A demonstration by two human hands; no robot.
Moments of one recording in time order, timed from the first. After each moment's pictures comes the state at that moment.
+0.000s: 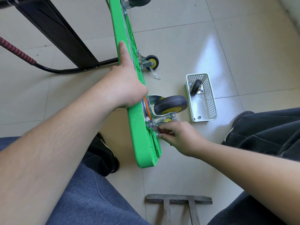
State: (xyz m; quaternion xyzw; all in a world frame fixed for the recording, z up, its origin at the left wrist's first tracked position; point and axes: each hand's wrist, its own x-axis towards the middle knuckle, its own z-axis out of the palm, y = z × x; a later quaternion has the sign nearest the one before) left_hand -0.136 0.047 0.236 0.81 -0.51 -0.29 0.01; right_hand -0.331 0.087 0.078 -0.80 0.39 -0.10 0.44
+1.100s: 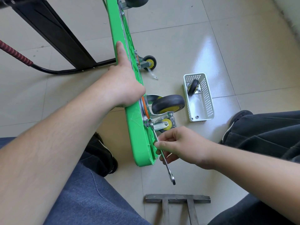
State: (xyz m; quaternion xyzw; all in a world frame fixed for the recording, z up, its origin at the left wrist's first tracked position) left_hand -0.140 0.048 0.239 0.81 -0.51 -0.29 0.02; right_hand -0.335 0.110 0.131 -0.53 0.47 -0.03 0.71
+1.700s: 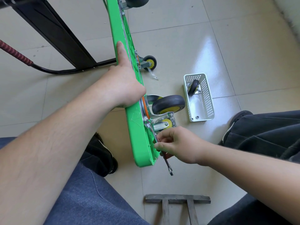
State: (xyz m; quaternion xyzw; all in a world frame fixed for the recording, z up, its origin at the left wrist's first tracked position) left_hand -0.137 0.048 0.236 0.81 -0.51 -0.30 0.02; right_hand -0.333 0.105 0.101 -0.63 0.45 -0.02 0.64
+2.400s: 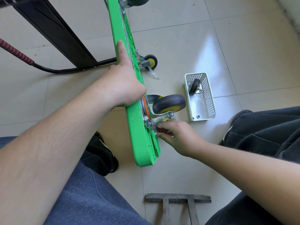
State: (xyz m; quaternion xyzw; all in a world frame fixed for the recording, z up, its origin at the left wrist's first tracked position) left_hand -0.137 0.046 0.236 0.81 -0.51 -0.29 0.01; right_hand -0.332 0.091 0.071 -0.82 0.39 -0.12 0.41
